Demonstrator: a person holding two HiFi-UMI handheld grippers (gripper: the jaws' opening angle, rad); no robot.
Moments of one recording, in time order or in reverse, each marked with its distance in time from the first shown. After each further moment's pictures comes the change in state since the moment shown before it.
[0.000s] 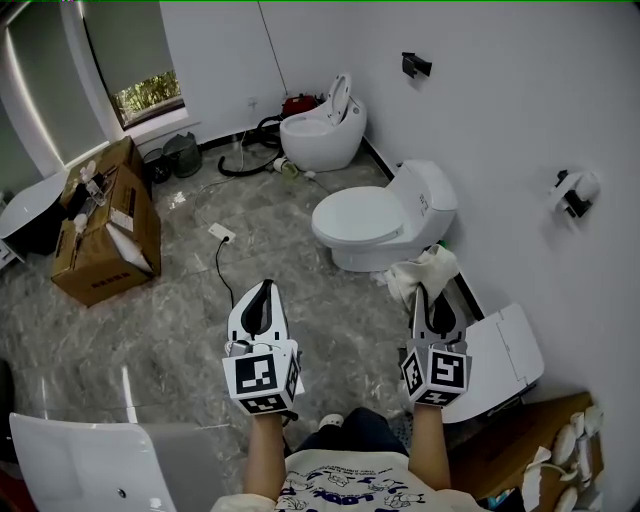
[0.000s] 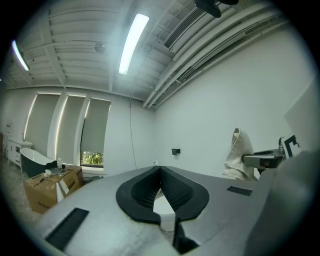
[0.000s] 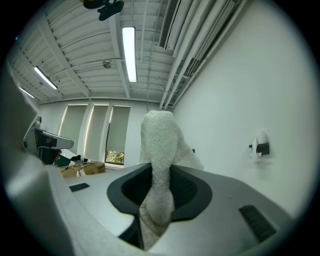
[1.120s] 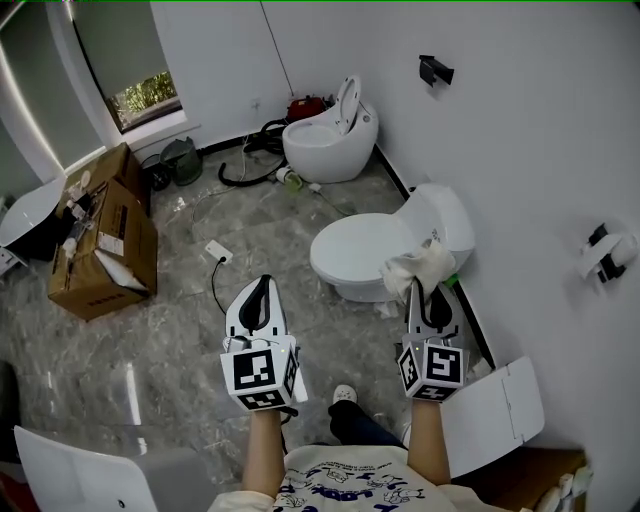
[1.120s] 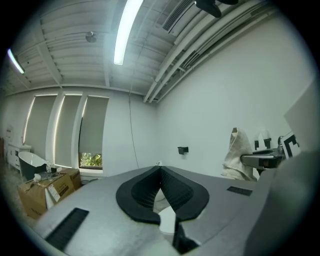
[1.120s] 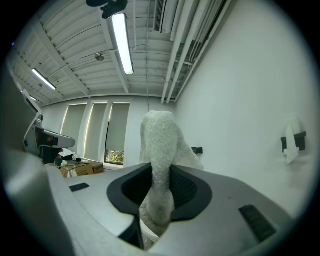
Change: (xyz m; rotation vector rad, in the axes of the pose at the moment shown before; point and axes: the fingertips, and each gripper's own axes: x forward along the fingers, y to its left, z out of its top) left arm 0.286 -0.007 0.015 0.031 0.017 0.068; right arm 0.291 -0.078 -0.011 0.009 0.020 0.074
